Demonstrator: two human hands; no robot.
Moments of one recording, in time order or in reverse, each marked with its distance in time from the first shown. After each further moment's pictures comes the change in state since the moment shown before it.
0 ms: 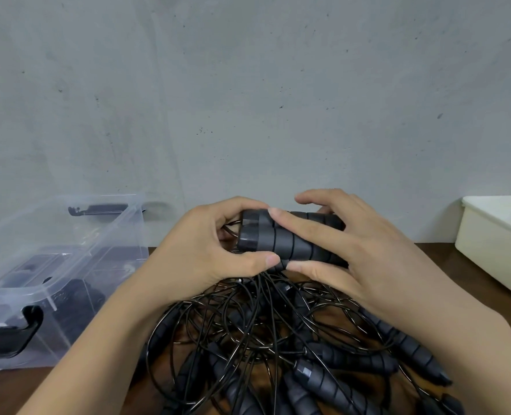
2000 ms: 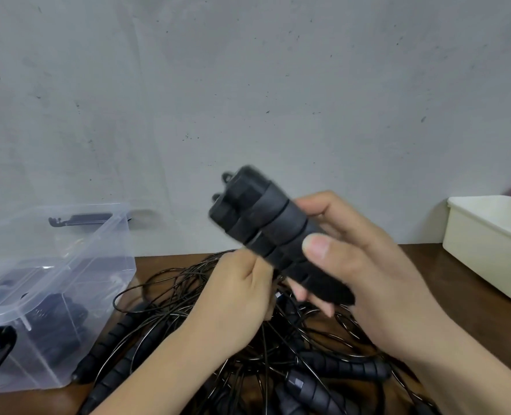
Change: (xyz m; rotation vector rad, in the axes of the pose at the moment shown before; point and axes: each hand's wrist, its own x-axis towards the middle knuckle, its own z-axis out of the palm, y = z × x) left_hand -0.006 -0.006 0.074 0.007 0.063 -0.061; right_hand -0.002 -0.041 -0.010 1.268 0.133 0.212
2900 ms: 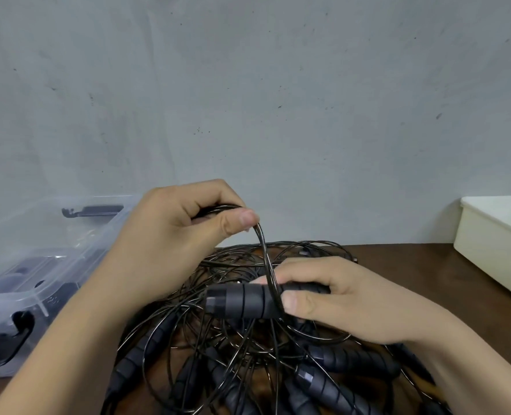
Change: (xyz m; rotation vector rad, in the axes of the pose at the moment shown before) left_hand -0.001 0.024 -0.093 0.170 0.140 0.244; right_hand 0.011 0.038 -0.018 -0.463 -0.421 0.231
